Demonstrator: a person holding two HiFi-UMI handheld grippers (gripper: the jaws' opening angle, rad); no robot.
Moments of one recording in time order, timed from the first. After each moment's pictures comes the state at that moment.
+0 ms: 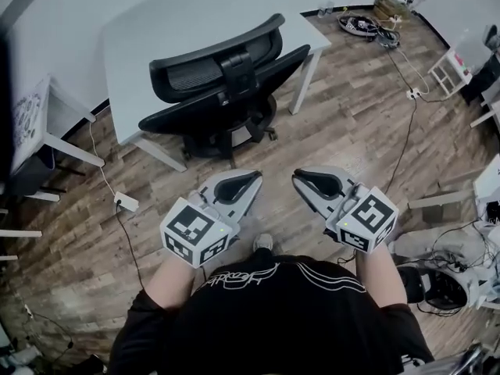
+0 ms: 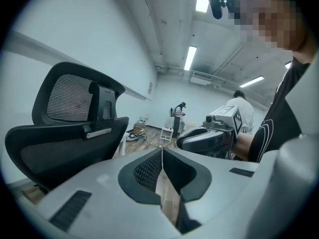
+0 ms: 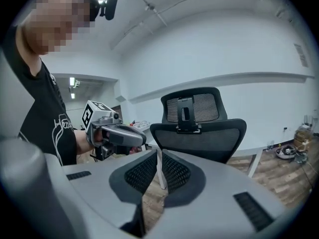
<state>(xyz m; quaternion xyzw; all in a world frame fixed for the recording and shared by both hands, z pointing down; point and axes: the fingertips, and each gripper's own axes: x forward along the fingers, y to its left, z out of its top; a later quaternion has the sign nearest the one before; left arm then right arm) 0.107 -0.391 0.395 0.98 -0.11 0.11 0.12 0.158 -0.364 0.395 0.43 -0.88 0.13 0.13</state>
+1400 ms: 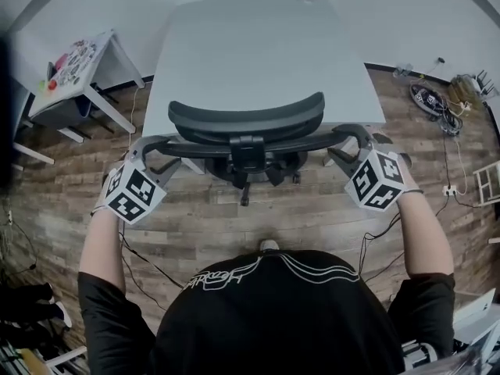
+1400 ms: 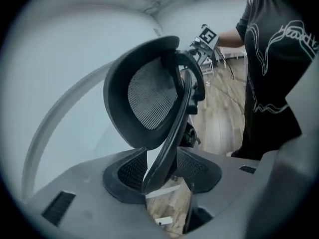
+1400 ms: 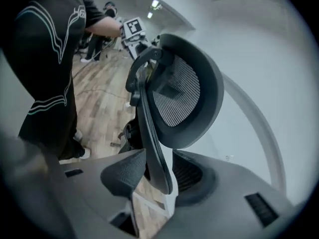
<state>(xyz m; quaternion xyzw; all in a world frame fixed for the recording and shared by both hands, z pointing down) -0.028 -0.600 0.421 0.81 -0.32 0.48 -0.10 0.305 -0.629 0.412 0.21 -0.80 -0.23 0.51</state>
